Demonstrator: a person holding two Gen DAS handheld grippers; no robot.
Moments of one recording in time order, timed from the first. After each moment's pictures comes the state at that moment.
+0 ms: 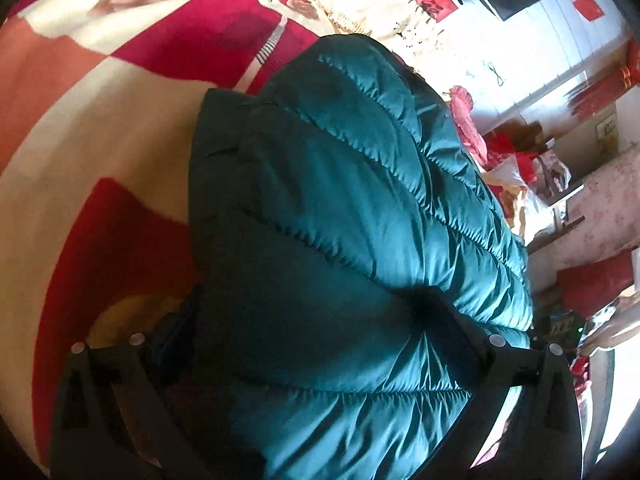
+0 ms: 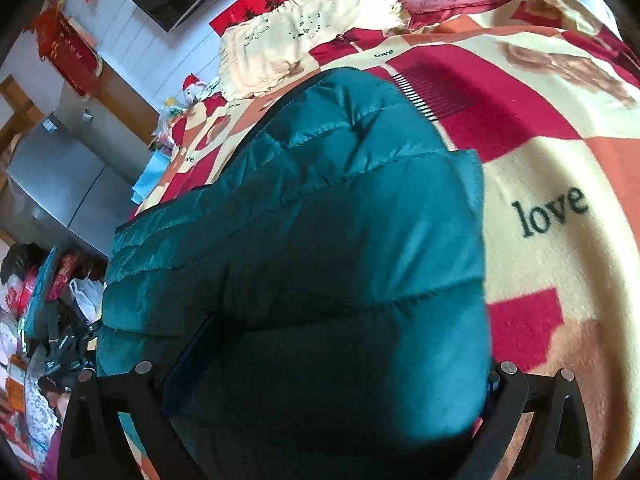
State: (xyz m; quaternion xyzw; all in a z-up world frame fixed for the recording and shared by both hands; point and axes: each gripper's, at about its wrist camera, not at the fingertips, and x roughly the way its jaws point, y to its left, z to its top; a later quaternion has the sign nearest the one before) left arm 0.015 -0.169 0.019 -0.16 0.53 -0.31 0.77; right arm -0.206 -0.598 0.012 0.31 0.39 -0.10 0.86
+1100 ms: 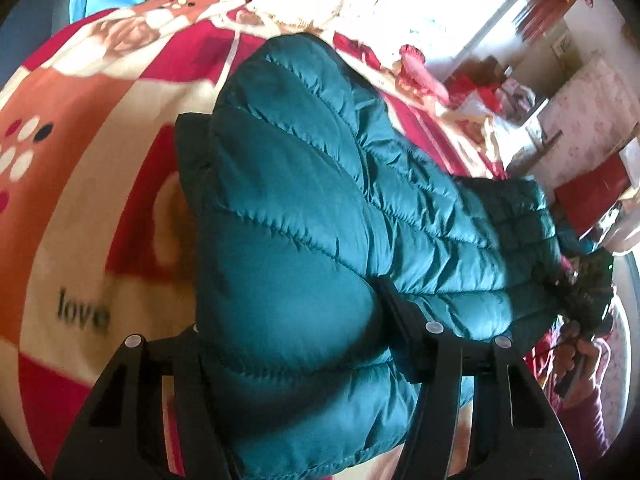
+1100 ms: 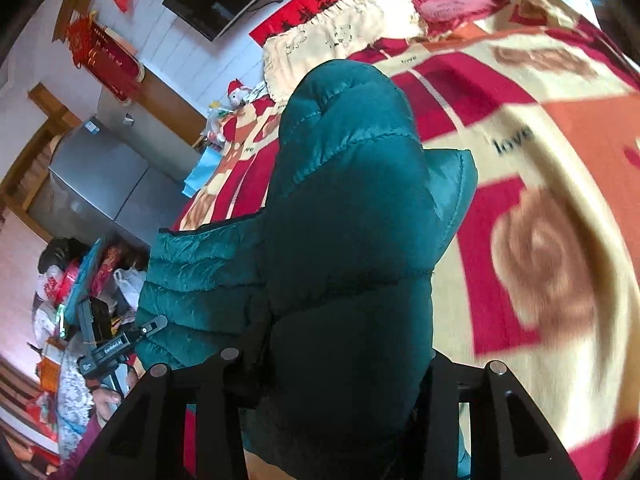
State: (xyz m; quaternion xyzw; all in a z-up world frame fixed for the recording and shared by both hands) left arm -0.129 -0.109 0.073 -0.05 0.51 -0.36 0.78; right arm -0.338 -0.511 0.070 0.35 0.36 -0.04 0.87
